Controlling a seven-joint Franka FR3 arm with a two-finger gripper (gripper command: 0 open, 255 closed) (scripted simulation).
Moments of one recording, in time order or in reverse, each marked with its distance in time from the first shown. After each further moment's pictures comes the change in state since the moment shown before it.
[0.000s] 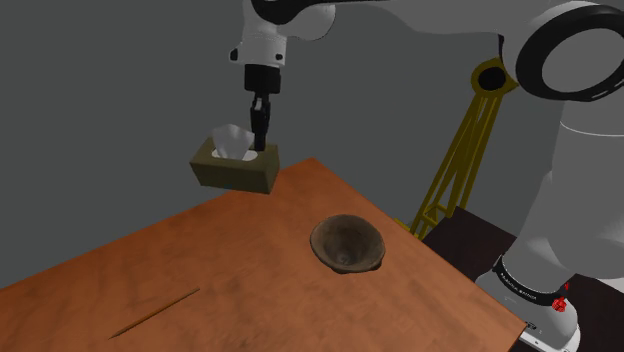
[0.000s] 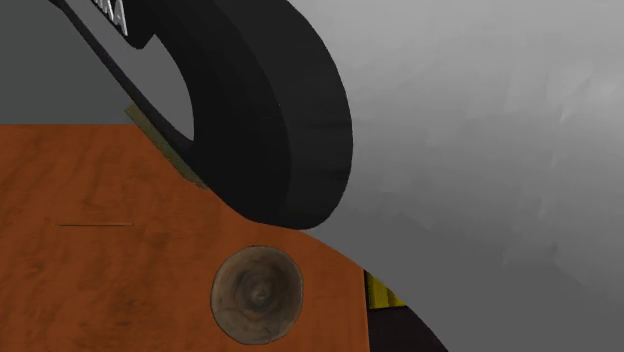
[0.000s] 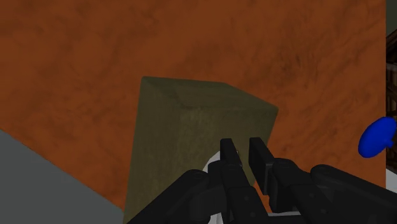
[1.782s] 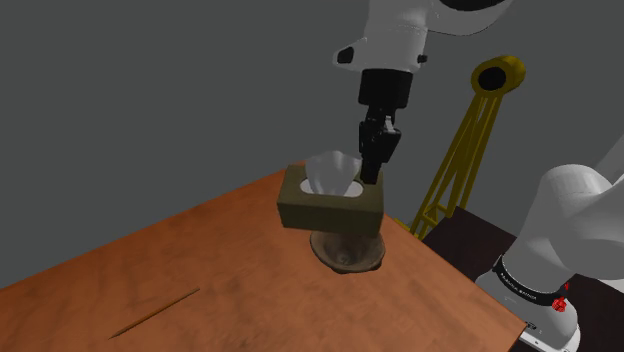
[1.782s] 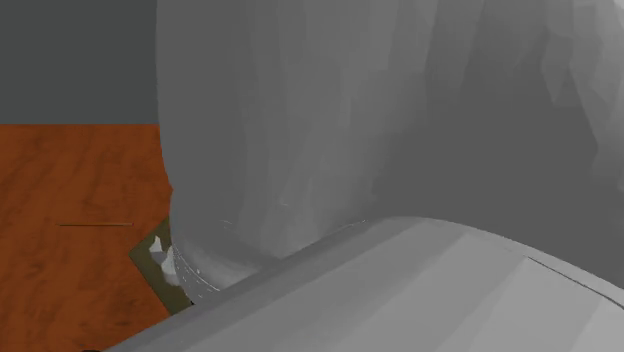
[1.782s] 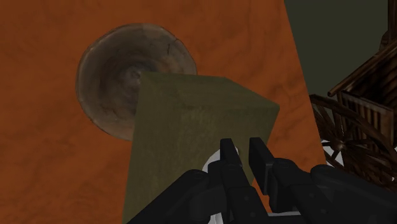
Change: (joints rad) arm 0.035 -0.835 0.027 -0.855 0.123 0.038 0.020
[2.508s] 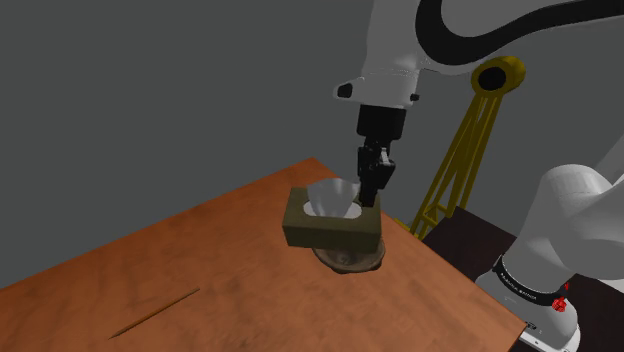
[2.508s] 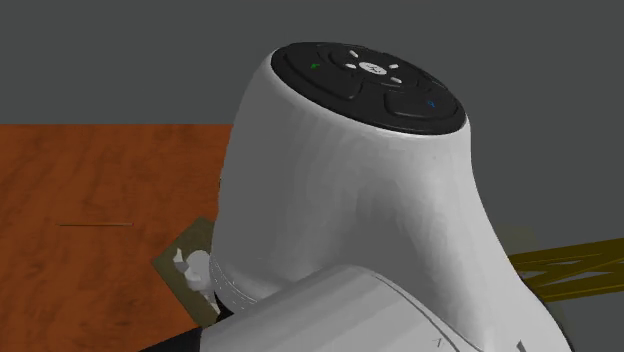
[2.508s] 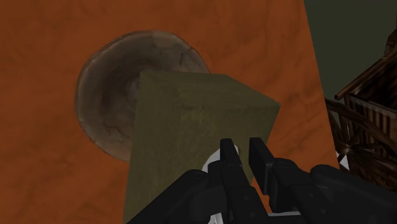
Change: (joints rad) arm 0.004 -0.008 0.016 -0.141 0.021 0.123 -0.051
